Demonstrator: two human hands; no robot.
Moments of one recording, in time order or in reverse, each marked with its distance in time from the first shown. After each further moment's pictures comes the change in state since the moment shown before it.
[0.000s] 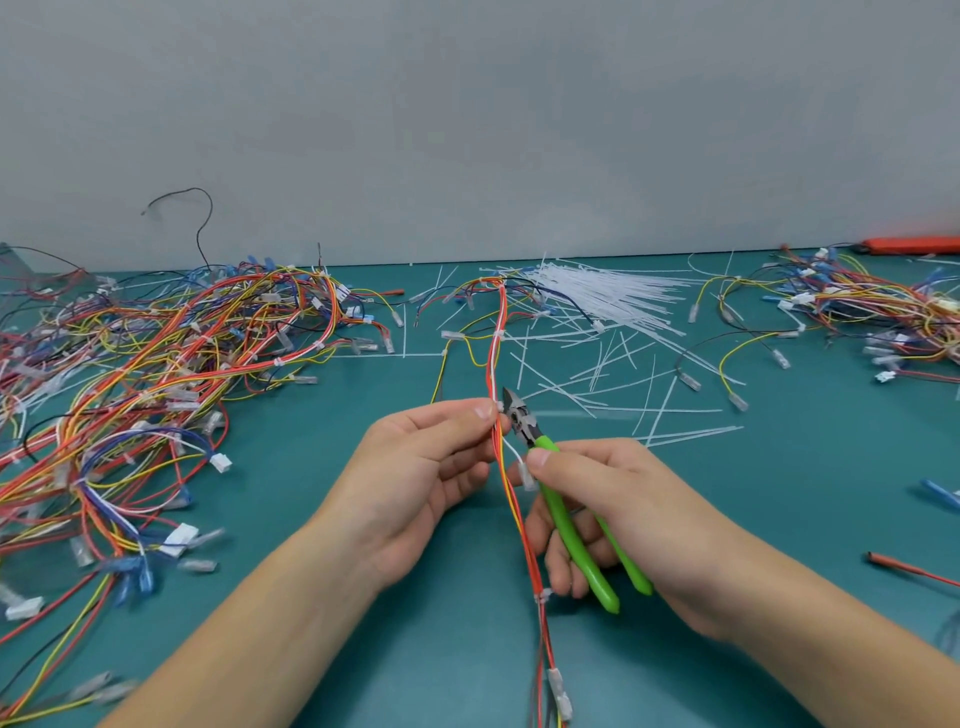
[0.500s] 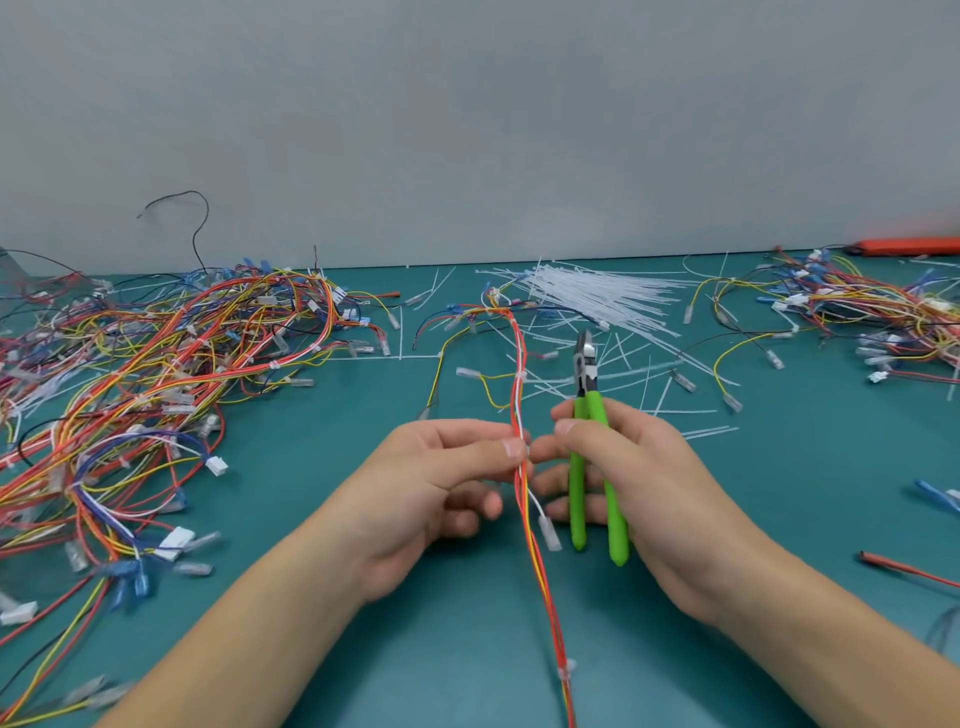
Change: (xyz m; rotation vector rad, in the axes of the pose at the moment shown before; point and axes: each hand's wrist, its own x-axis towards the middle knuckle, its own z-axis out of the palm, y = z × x) left_hand -0.009 0.004 0.000 0.263 -0.181 -0.087; right_hand 0.006 0.000 -0.006 0.173 0.247 -0.069
